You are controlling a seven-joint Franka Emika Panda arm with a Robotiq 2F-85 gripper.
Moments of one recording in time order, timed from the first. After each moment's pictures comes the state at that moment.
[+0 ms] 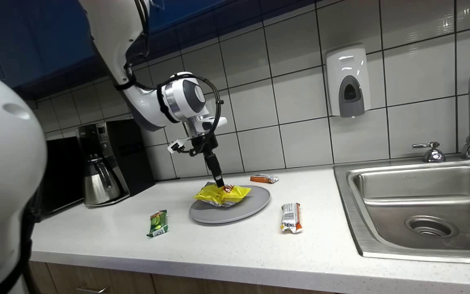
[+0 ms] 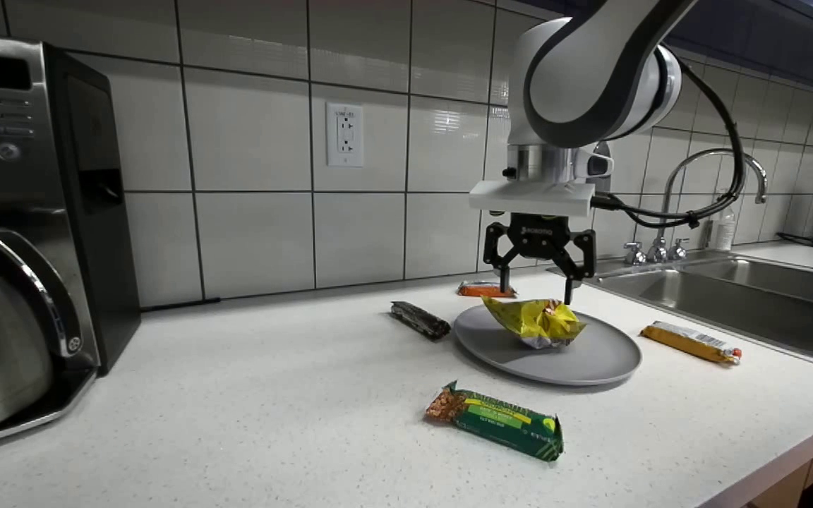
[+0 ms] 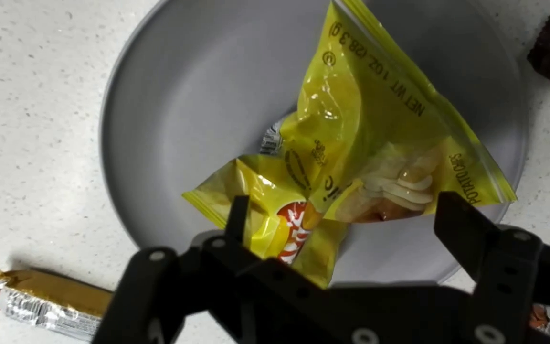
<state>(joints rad) 0.12 0.23 -0.03 -2.20 -0.21 2.47 1.21</state>
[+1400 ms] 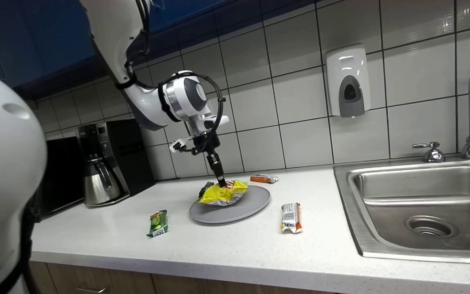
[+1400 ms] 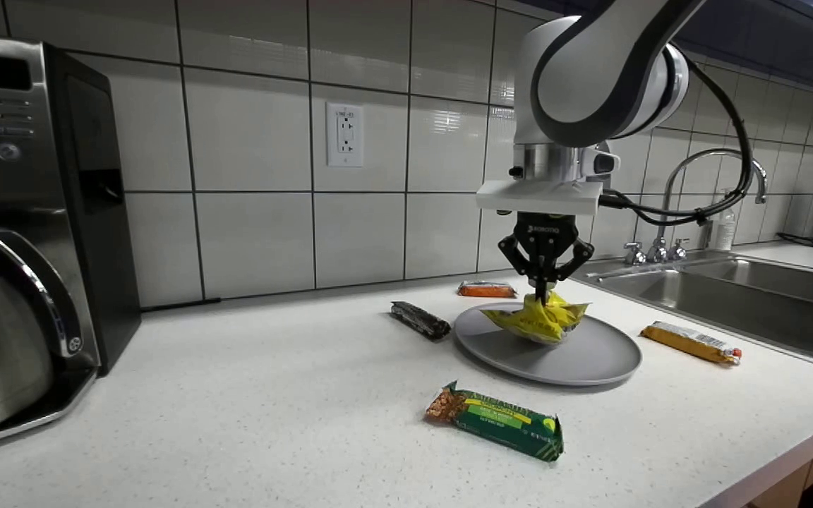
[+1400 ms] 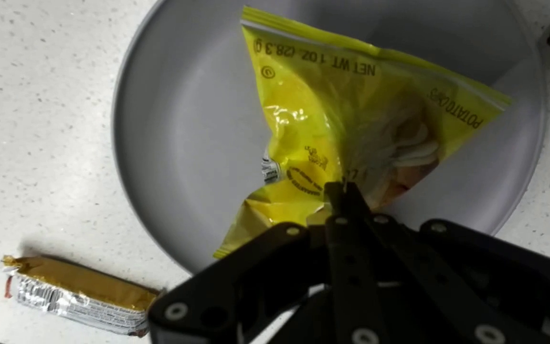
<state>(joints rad) 0.12 0.22 -0.04 -2.21 -0.23 2.46 1.21</state>
